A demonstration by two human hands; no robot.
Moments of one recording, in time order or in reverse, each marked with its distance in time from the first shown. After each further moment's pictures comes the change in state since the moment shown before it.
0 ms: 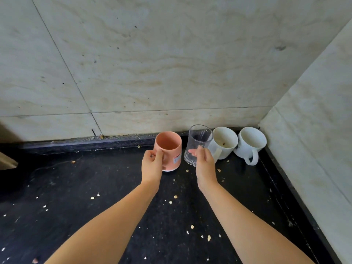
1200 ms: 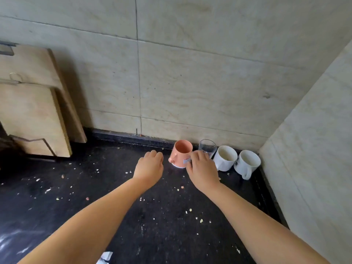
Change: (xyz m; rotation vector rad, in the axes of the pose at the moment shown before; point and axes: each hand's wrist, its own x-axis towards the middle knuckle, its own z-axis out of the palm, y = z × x) left_hand -0.131 0.061 -0.104 1.127 0.048 0.595; right_hand -0.126 -0.086 -0.052 -1.123 -0.204 -1.001
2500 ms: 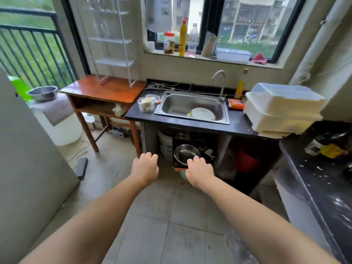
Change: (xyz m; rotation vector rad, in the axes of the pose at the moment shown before) left_hand -0.943 -0.069 -0.160 0.347 0.394 -1.636; right_hand -0.581 -0.609 -0.082 0.025 -0.394 -1.548
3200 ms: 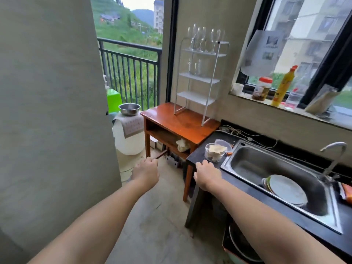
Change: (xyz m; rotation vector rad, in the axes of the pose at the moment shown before) left_hand 0.150 -0.229 -0.065 -0.019 0.117 -0.528; right_hand 0.301 -0.182 -0.086 -0.043 0.043 -0.470
